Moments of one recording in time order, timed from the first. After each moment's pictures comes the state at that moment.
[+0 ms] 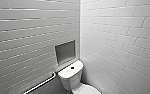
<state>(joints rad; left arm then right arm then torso) 1.44 3.02 -2.62 0.27 0.18 -0.05 -1.61 3.04 -2.83 -0.85 -0.10 0.90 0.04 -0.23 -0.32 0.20</state>
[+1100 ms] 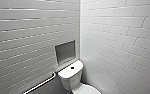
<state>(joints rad) 1.43 3.03 -2.68 0.26 0.14 -0.05 -1.53 3.04 -2.80 0.13 -0.07 -0.14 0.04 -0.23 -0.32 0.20</state>
